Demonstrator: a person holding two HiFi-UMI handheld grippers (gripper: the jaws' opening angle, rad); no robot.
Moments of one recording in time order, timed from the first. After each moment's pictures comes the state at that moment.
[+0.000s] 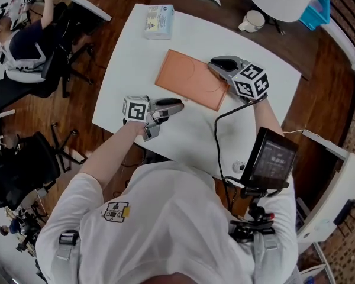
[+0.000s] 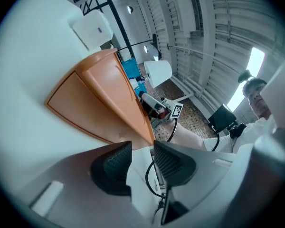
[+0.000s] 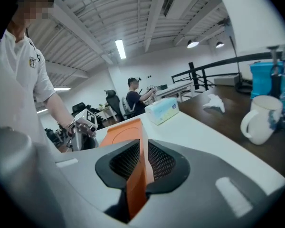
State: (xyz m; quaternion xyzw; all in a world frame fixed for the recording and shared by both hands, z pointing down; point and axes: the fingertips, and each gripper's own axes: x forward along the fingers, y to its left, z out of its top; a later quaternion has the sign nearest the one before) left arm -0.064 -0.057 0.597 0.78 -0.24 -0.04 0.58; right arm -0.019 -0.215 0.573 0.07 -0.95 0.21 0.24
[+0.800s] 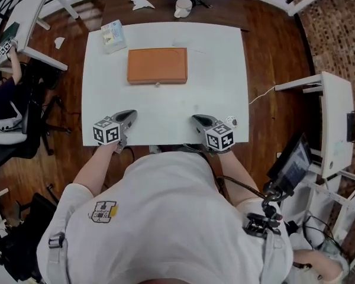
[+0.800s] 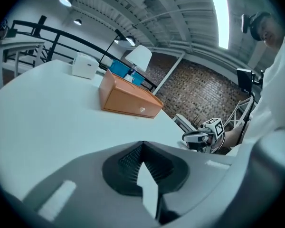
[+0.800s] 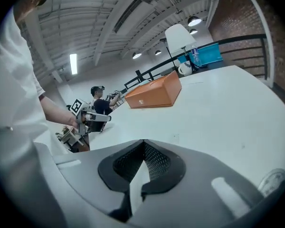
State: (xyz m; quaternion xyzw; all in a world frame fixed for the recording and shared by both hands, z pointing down) left arm -0.154 0.032 0.625 0.86 -0.30 0.16 0.38; right arm 0.076 0.082 0.635 0.36 -0.85 0.34 0.19
